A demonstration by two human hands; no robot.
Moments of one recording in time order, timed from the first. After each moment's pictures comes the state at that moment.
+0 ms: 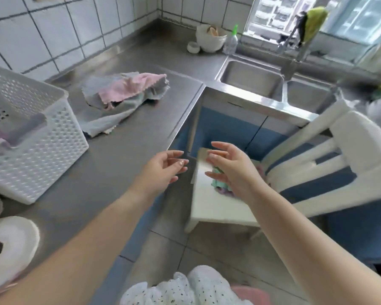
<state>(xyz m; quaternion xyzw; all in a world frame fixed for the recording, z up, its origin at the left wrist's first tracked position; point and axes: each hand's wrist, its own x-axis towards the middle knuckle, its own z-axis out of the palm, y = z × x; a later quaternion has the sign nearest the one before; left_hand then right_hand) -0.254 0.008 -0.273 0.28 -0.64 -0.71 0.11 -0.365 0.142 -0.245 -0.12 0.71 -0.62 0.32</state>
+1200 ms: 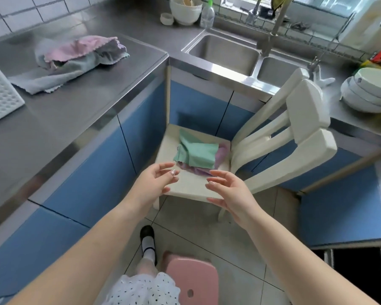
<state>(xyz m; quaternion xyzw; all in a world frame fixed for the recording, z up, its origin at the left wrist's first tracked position) -0.300 0.274 -0.339 0.33 -0.63 -0.70 0.08 -0.420 0.437 -0.335 -0.06 0.71 -0.59 0.39</state>
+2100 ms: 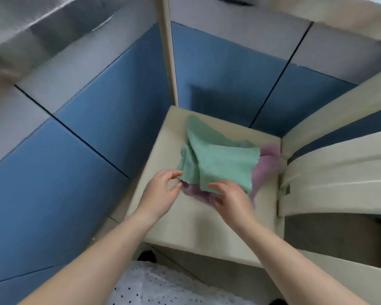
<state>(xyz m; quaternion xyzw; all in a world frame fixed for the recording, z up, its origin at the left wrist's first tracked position) -0.546 0.137 -0.665 0.36 -0.83 -0.43 0.03 -0.669 0.291 -0.683 -0.38 0.87 -0.23 0.21</state>
